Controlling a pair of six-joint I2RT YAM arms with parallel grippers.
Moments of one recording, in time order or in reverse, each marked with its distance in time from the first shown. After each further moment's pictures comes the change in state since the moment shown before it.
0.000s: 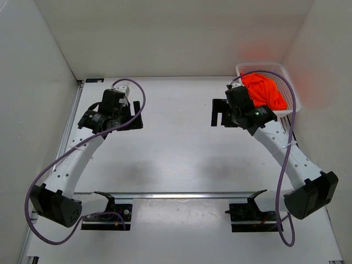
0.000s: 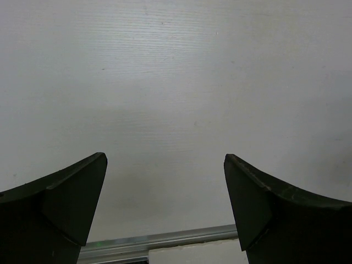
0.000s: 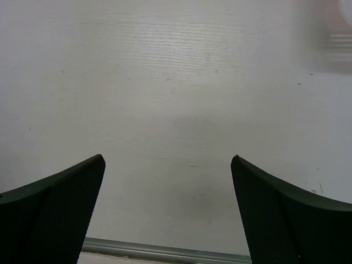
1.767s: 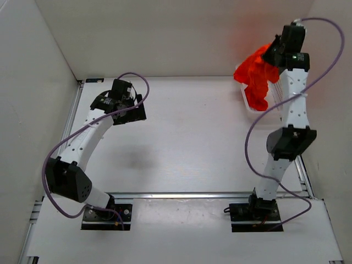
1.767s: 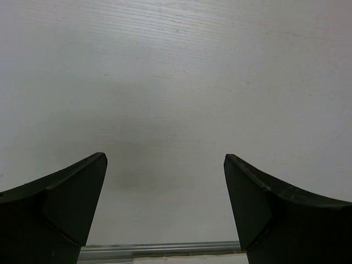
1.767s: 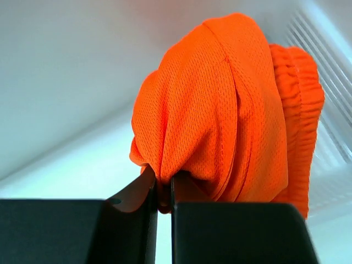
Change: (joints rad) left arm 0.040 0.241 0.120 -0.018 -0.020 -0.068; right arm -0.600 0.789 1.019 0.021 -0.132 0.103
